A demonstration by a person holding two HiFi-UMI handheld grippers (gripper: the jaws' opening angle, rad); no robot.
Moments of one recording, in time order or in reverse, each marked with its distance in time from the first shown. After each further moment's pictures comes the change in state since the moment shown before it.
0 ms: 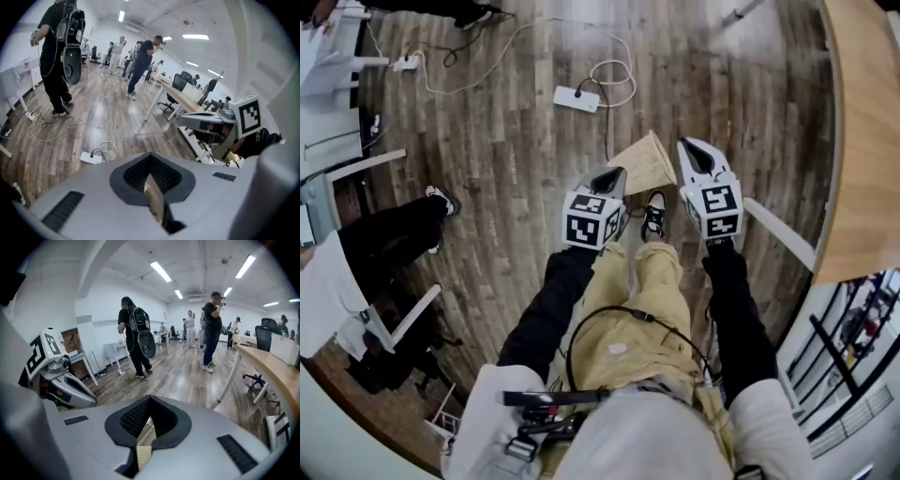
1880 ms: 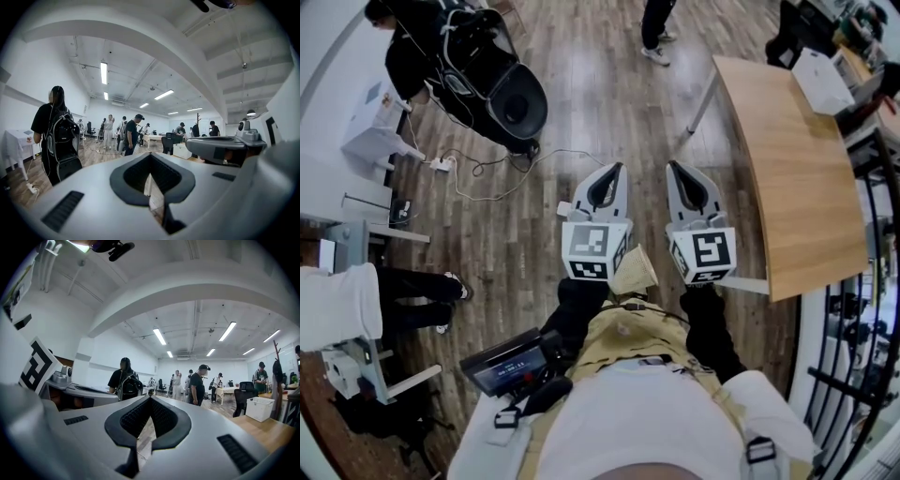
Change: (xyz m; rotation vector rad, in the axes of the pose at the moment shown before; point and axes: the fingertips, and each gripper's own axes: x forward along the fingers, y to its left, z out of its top) left arm -0.311 -0.236 0.276 0.340 -0.807 0.059; right arm -0.333 0.052 0.324 -0.129 -0.659 -0.205
